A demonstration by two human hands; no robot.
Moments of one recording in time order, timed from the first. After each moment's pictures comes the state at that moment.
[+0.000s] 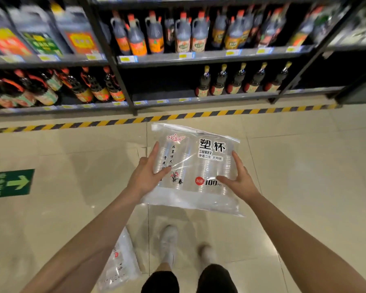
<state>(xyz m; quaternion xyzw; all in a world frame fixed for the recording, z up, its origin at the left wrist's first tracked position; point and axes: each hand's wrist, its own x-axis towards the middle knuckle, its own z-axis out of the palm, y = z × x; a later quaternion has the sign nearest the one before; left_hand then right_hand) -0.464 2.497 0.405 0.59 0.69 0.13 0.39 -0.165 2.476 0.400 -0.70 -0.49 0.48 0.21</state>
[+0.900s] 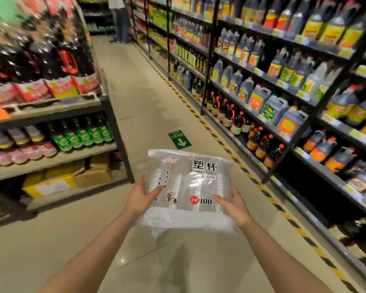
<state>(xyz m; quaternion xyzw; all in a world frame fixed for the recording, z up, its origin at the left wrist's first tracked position) -0.416 2.075 0.552 0.05 0.87 0.47 0.13 -0.302 2.347 0.544 -0.28 -0.70 0.66 0.05</state>
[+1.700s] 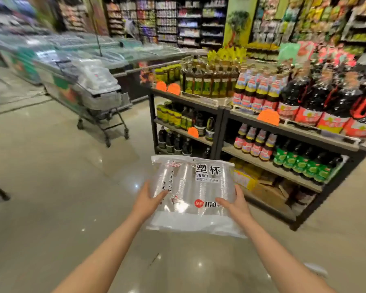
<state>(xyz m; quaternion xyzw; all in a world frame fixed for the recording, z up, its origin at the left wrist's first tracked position) -0.076 1.526 0.606 -0.40 0.76 0.49 -0.17 -0.265 1.740 0.586 0.19 -0.76 0.58 -0.23</state>
